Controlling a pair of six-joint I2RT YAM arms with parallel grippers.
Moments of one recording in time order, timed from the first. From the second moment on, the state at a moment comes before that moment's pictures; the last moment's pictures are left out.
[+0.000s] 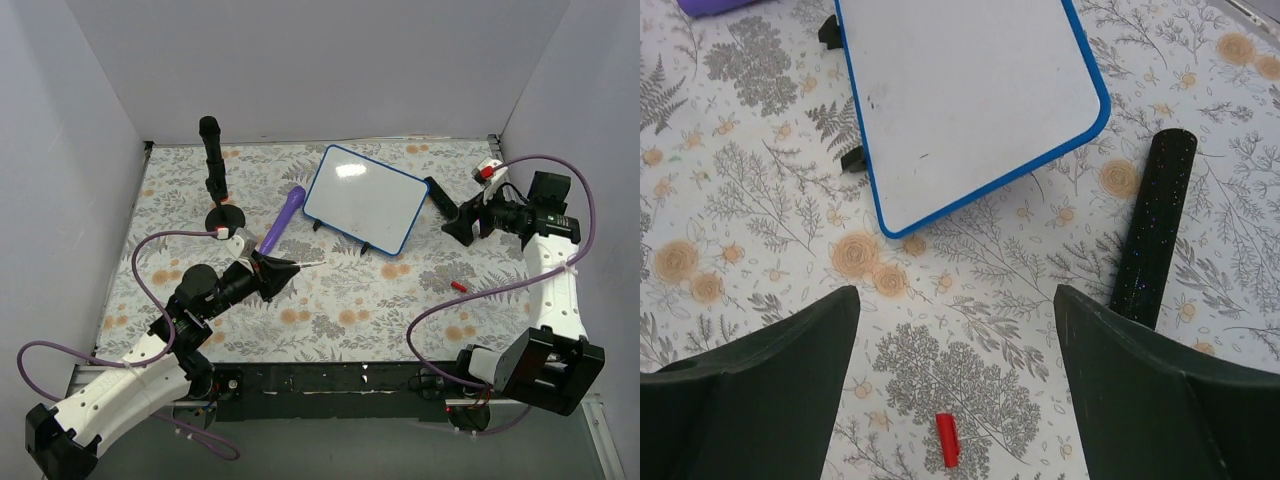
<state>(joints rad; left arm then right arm) -0.71 0.59 0.43 0.16 0.22 -0.34 -0.27 1.19 1.09 -0.74 -0.91 -0.74</state>
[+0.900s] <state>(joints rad) -0.71 0.62 0.41 0.24 0.17 -0.35 -0.21 1.77 1.09 -0.29 -1.12 -0.21</state>
